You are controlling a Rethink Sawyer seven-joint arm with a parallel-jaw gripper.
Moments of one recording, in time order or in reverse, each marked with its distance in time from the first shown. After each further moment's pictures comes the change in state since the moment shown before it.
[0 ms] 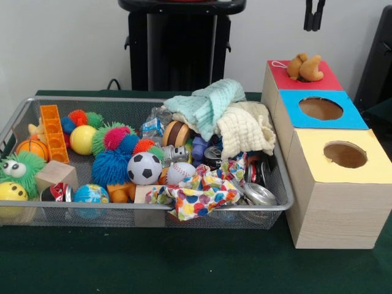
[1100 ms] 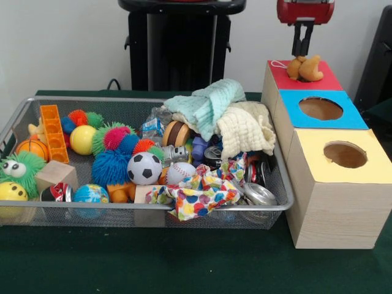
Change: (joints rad) arm -0.023 0.156 -0.004 -0.019 0.001 -0.127 0.000
